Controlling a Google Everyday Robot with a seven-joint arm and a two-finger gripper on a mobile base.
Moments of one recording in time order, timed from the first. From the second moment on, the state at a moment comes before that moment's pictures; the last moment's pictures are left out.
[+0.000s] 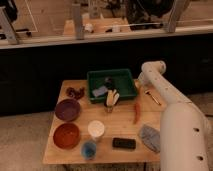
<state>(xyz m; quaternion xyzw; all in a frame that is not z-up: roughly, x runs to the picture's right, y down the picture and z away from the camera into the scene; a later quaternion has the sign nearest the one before) 0.265 -0.019 0.998 -0.17 -0.04 -0.02 0.98</state>
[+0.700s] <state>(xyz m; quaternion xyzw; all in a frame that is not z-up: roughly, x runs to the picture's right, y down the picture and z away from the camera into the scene) 0.292 -0.040 0.860 -0.17 -0.08 -0.04 0.98</state>
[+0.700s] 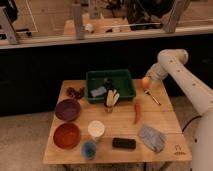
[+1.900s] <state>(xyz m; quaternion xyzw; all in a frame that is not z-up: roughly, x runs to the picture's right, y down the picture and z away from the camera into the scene) 0.234 0.003 0.798 -0.15 -0.23 -0.15 0.95</state>
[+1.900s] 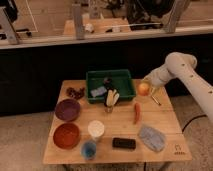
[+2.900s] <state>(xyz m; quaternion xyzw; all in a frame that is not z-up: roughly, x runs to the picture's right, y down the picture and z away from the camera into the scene) 0.121 0.123 0.672 -0.12 -0.39 -0.38 0.83</state>
